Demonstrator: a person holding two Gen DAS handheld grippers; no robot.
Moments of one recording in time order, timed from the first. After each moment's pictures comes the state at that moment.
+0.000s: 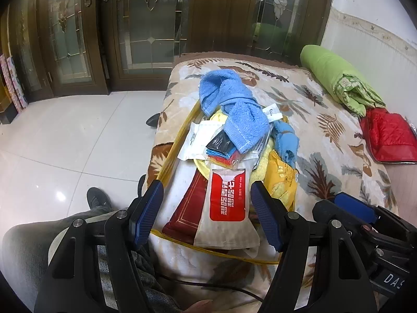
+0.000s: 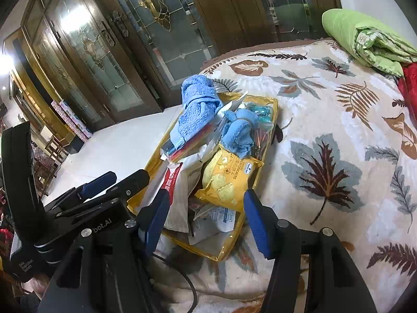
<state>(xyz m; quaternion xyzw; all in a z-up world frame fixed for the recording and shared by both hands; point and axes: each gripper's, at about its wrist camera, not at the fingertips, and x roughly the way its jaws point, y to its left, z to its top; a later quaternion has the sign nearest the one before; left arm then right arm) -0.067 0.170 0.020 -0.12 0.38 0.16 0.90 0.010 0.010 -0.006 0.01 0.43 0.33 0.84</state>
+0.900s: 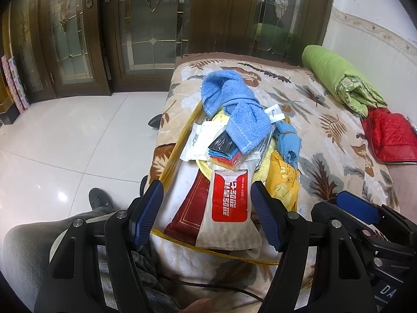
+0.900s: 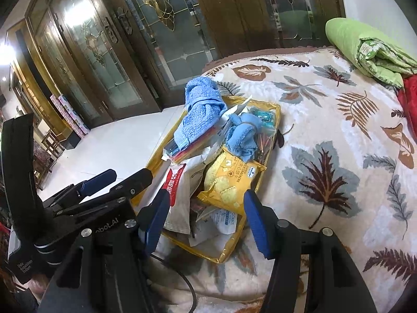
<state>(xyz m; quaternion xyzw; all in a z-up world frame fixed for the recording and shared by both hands) -0.065 0.175 0.020 -0.12 0.38 0.17 0.90 0.006 0.016 -0.004 -0.01 0.41 0.33 0.85</state>
